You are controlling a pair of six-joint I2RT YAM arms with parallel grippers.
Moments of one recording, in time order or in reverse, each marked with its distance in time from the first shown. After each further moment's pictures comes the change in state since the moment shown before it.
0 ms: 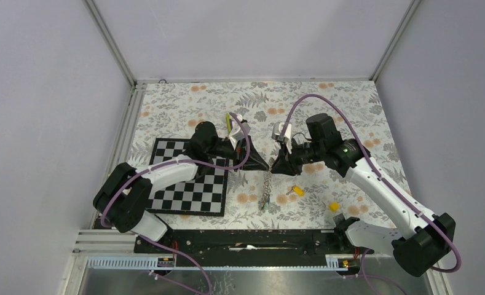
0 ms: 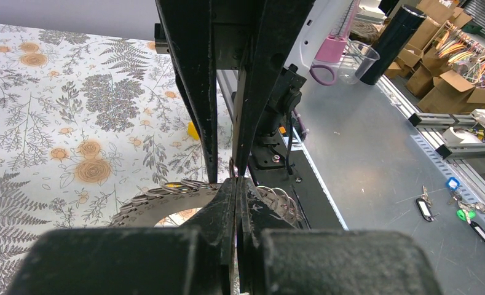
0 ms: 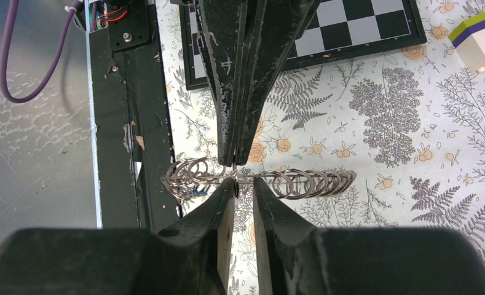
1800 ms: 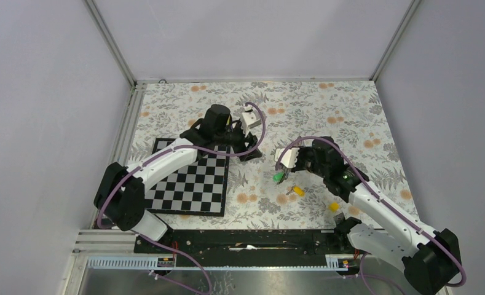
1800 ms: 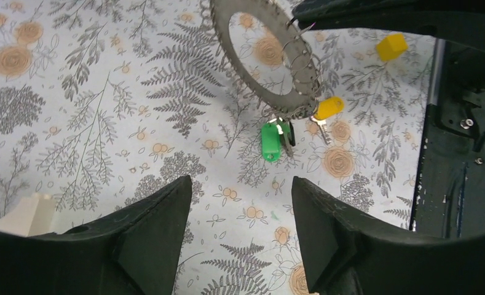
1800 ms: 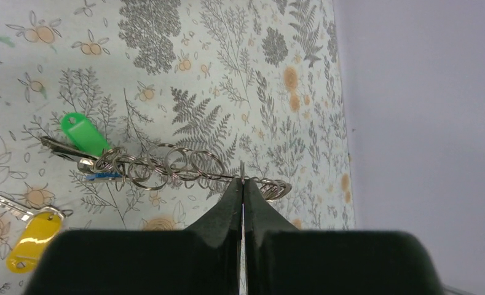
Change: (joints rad) left arm 0.026 0.006 0.309 -0.967 -0.570 0.573; right arm 0.029 -0.189 -0.375 0.426 0.639 -0.607
